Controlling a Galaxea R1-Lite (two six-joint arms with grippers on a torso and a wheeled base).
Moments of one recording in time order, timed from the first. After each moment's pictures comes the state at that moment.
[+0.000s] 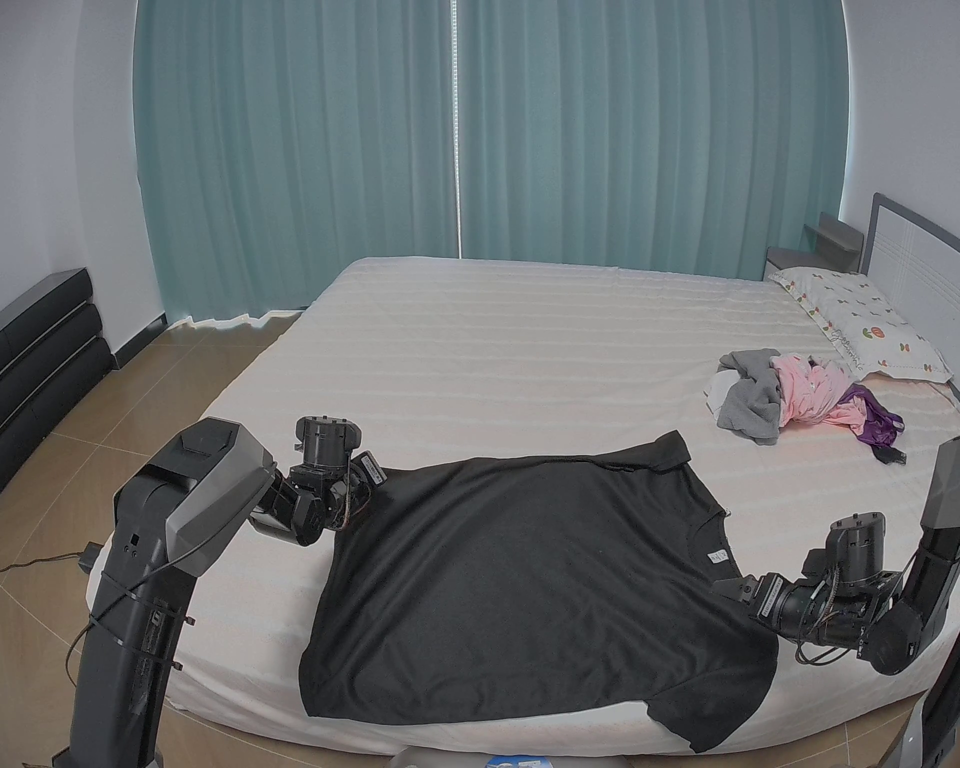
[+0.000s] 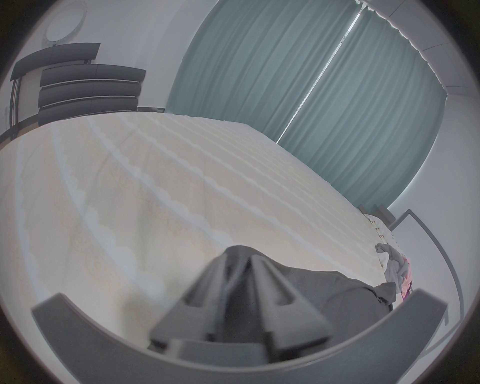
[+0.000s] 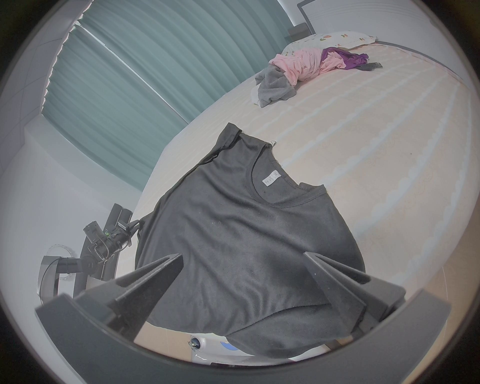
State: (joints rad) left arm -0.22 2.70 -1.61 -0.57 0.15 -0.67; right arm 0.16 2.02 -0.11 -1.18 0.12 0.68
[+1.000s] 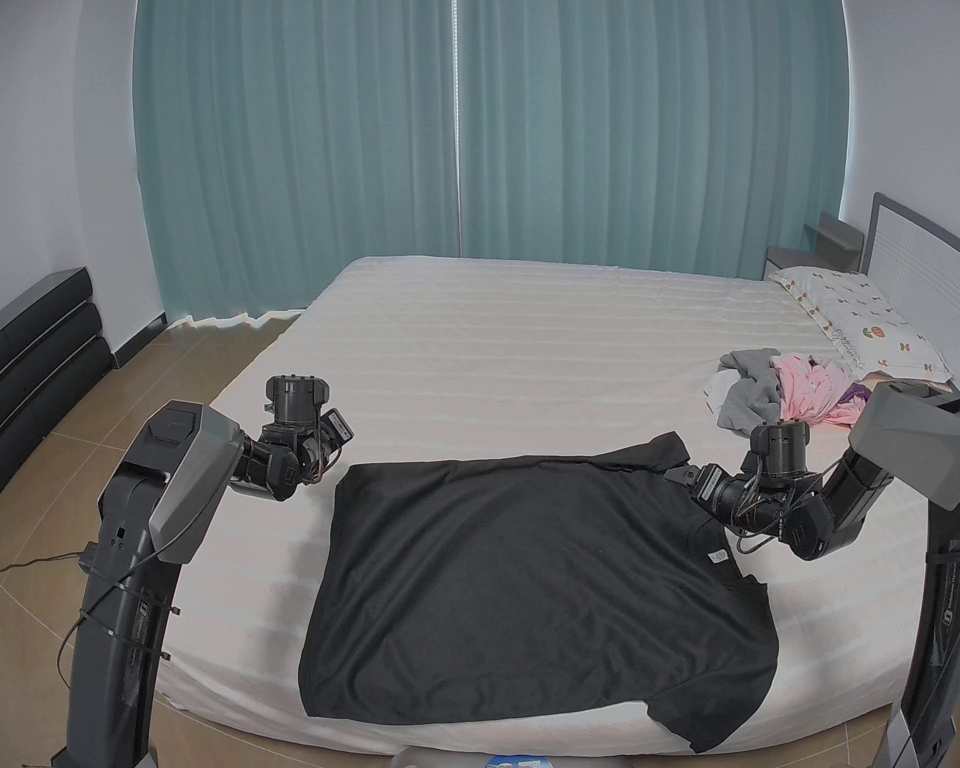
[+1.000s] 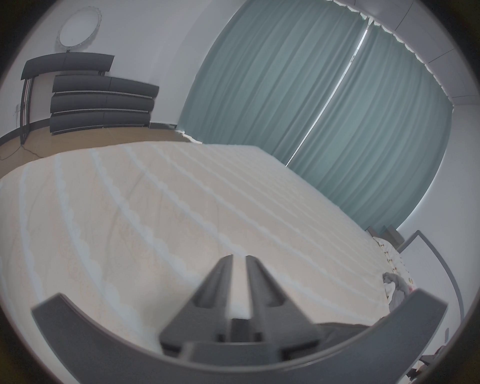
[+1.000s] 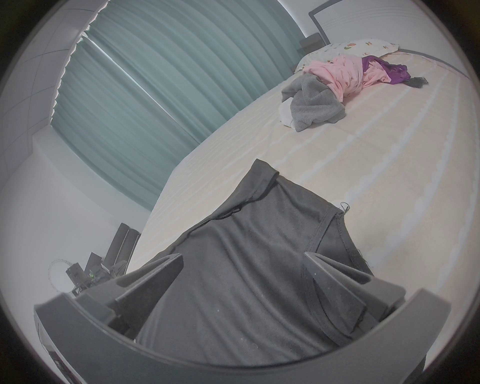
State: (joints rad) left arm -0.13 2.71 -1.84 -0.41 0.19 -0.66; right arm 0.13 2.31 -0.90 -0.84 0.12 0.69
